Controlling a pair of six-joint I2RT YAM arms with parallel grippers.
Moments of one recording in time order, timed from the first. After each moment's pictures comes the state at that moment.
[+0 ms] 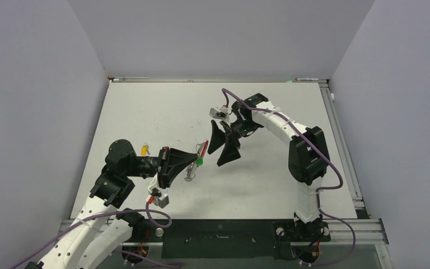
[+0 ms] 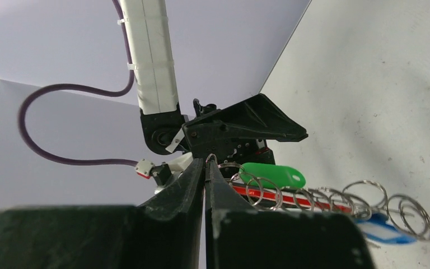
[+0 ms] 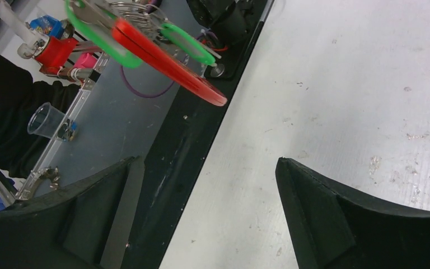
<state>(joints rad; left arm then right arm) -0.48 0.66 0.69 -0.08 1.11 1.29 0.53 1.98 1.66 -1.38 -1.41 -1.16</state>
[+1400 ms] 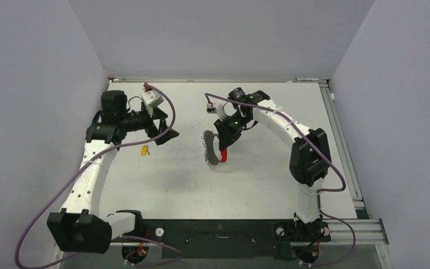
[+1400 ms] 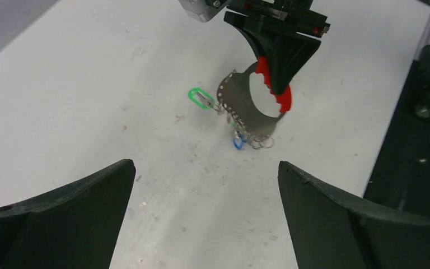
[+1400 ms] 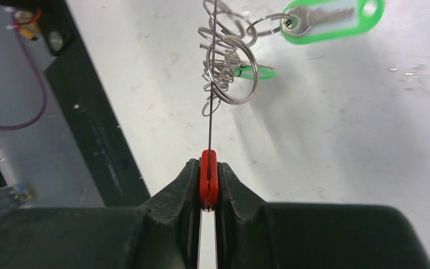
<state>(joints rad) -0.08 1.14 1.14 -0.56 0.89 0.43 0.55 1.93 1.68 -1.06 -0.76 -0.33</state>
